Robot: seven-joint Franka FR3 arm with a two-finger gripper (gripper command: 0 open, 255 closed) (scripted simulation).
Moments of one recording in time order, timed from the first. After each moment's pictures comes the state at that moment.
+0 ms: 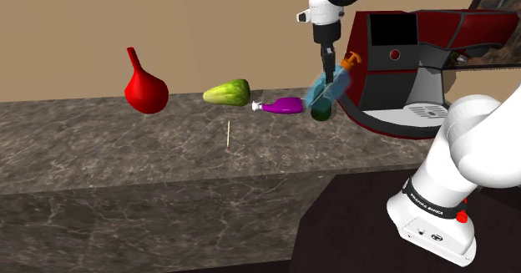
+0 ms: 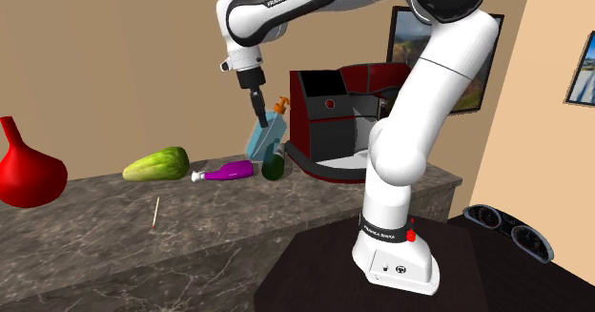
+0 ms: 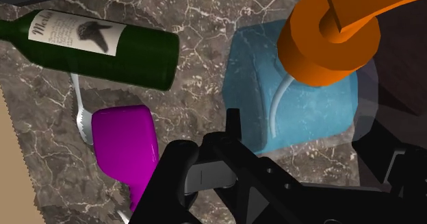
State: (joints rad) arm 0.21 -0.40 -0.19 -2.28 -0.20 1.70 -0.52
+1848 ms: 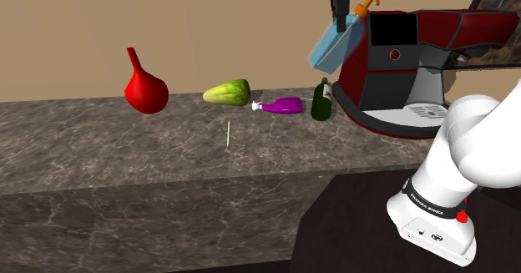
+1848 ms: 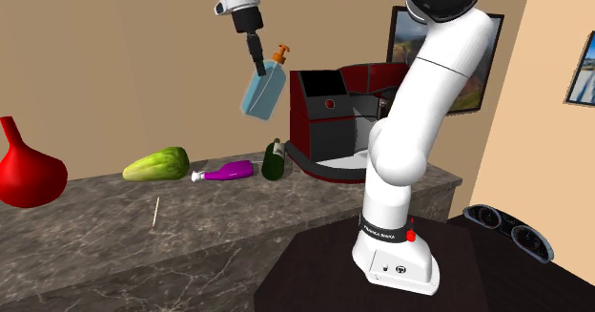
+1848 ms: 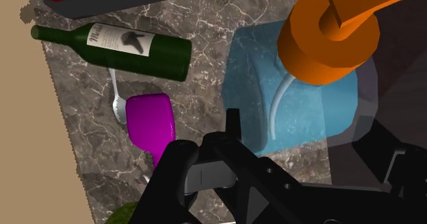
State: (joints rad) arm 0.22 -0.37 -0.16 -1.87 -0.18 1.33 -0.57
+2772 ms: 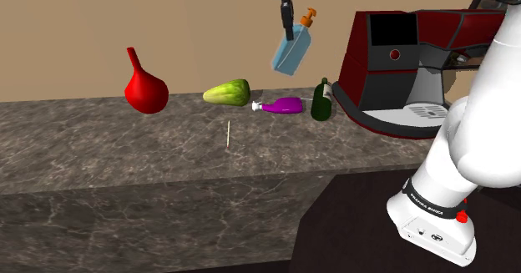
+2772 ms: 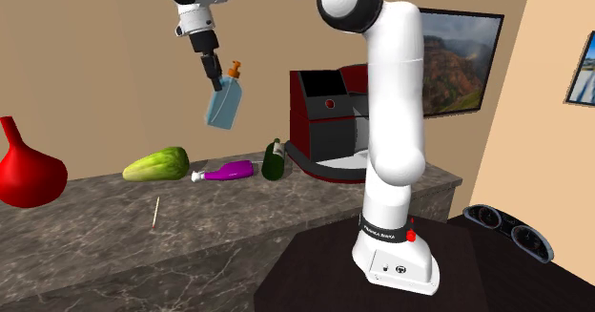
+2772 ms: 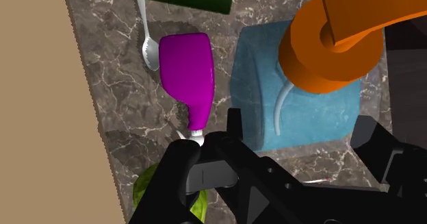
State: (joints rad) arm 0.20 0.12 -0.21 -1.47 -0.11 1.42 -0.63
